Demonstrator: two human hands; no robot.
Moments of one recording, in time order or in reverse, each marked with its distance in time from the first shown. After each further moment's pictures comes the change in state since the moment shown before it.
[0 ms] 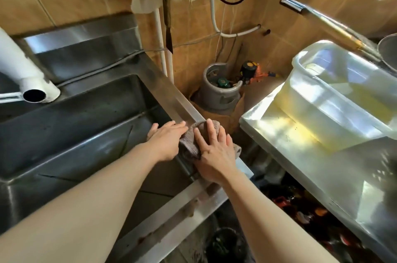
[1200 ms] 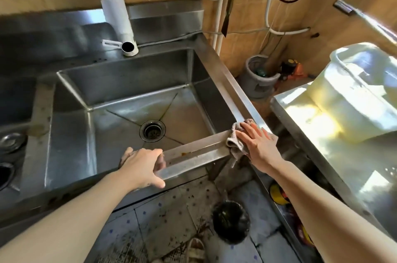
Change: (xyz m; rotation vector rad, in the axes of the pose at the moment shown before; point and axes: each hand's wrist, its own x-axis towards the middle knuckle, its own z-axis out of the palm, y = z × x) left_hand -0.242 -0.054 0.081 -0.025 -0.025 -0.313; right_hand -0.098 0.040 0.018 -0.093 0.112 -0.406
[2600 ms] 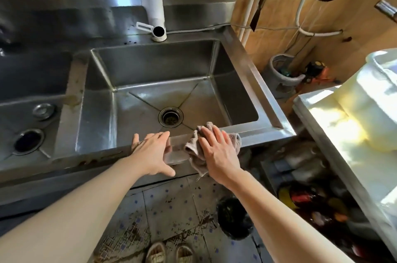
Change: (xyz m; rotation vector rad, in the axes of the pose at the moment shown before) left_hand -0.026 -0.017 0.016 -0.085 -0.008 -0.113; right_hand 0.000 -0.154 0.019 0.039 -0.013 -0.176
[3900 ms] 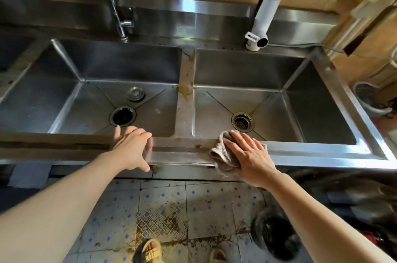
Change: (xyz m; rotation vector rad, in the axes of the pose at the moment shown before) left_hand -0.127 -0.278 0.014 -0.043 0.021 -0.261; right_hand 0.048 -0.174 0.005 -0.115 -0.201 -0.183
